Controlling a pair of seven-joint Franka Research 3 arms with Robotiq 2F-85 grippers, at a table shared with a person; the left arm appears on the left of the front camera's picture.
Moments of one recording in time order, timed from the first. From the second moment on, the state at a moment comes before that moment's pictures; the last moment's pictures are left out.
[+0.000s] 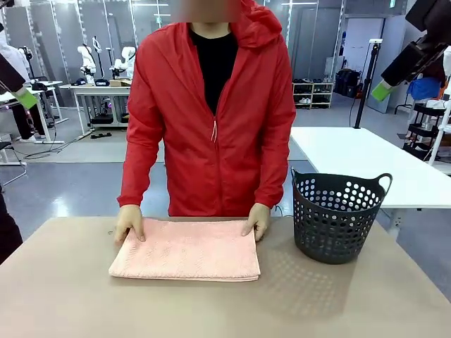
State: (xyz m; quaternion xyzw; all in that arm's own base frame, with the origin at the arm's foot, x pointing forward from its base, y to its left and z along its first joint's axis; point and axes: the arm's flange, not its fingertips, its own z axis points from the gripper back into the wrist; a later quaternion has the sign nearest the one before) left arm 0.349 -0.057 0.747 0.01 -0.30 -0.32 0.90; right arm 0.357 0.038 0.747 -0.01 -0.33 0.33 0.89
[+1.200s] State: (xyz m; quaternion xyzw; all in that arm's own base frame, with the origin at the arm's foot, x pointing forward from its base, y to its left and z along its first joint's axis) left arm 0.349 -0.057 0.747 0.01 -0.30 -0.32 0.90; right arm 0.357 0.037 0.747 -0.01 -0.33 0.33 0.89
